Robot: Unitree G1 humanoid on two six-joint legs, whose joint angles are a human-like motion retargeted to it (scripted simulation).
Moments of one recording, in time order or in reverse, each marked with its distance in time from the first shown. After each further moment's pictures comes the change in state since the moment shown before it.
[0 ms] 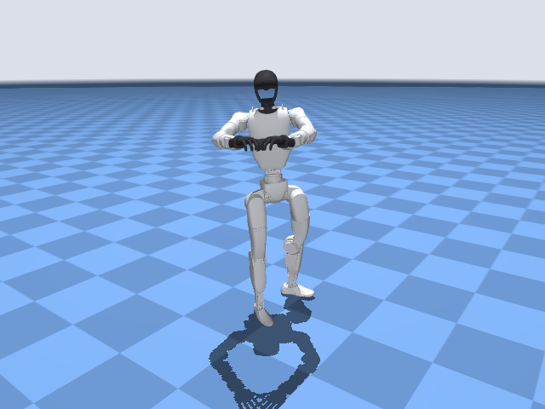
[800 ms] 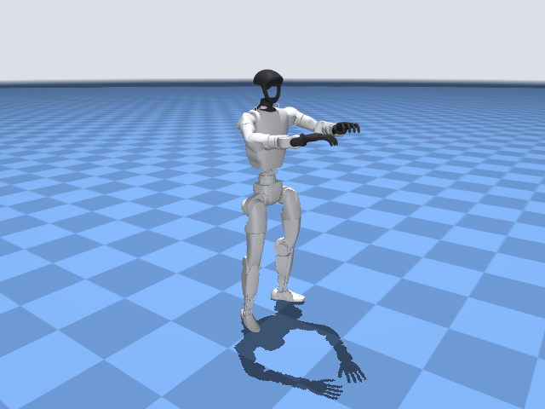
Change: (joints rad) left arm 0.223 0.165 0.169 -0.166 -0.049 -0.005 -0.054; right arm 0.148 0.090 -0.048 0.035 -0.035 0.030 -0.002; waist 0.307 -0.071 -0.065; left_leg -0.108 -0.071 -0.407 0.009 -0.009 0.001; right_leg 0.096 -0.173 -0.360 0.095 -0.120 -0.010
